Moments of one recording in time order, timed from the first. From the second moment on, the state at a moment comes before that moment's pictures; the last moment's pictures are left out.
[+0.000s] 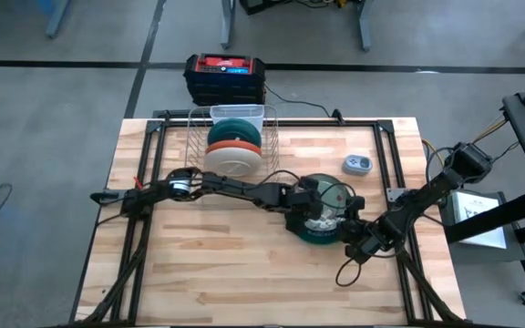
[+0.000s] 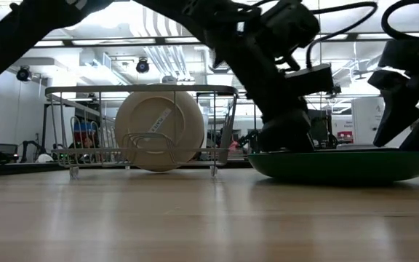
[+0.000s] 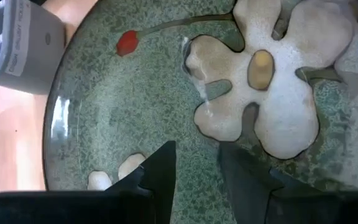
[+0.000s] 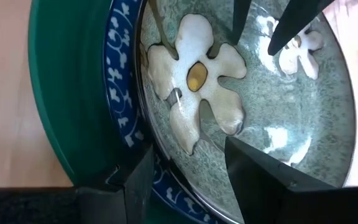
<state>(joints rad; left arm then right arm) -0.05 2.42 1.94 -0.42 -0.24 0.49 0.67 1.34 0.56 -0.60 0.63 0.49</state>
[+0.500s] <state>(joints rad) -0.04 2.51 2.14 -0.53 -0.15 0.51 0.68 1.26 0.56 -0.71 0.57 0.71</state>
